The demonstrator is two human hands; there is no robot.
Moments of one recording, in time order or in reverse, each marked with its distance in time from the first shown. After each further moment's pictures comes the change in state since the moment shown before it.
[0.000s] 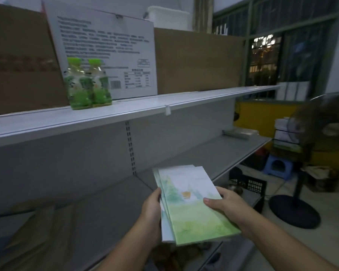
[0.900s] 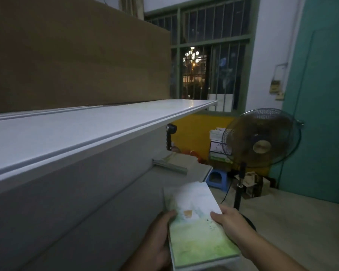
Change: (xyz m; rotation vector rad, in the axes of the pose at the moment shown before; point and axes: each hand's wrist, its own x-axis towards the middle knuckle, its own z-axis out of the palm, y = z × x) left_hand 0.378 -0.047 0.308 -0.075 -0.447 -0.383; right_hand 0.284 0.009 -0.333 -0.086 0.429 0.167
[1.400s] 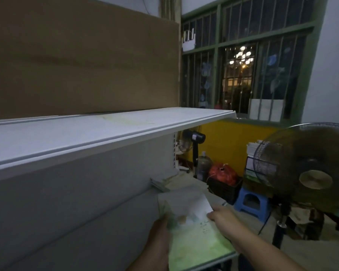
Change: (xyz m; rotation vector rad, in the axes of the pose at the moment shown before) left_hand 0.197 0.033 0.068 0.260 0.522 0.313; right_hand 0.240 -0.034 -0.084 -0.258 -0.182 0.012
